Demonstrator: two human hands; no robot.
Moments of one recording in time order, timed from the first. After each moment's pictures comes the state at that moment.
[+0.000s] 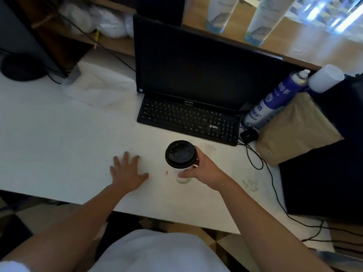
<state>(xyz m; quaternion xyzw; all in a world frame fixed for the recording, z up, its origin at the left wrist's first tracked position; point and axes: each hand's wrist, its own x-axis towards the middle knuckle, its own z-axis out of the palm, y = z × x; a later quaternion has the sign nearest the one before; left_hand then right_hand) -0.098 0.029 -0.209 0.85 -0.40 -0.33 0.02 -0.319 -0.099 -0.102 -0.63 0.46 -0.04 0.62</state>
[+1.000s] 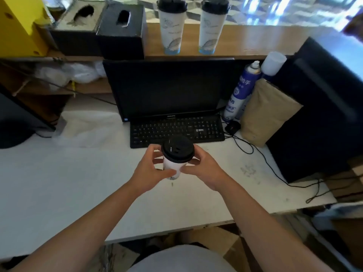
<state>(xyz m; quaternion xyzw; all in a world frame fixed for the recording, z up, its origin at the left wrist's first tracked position) -0.113 -0.010 -0.063 0.64 -0.48 -0.47 0.38 -0.308 -0.060 -0.045 -0.56 0.48 -0.24 0.64</state>
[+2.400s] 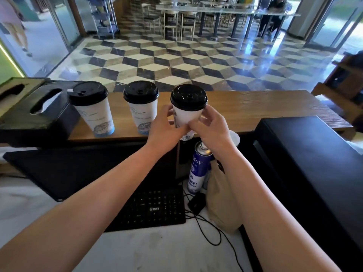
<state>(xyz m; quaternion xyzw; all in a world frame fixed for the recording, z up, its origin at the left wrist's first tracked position) -0.290 -0.385 0.100 0.62 -0.53 -0.28 0.50 -0.438 -0.417 0.105 -0.63 0.44 -0.45 0.45</state>
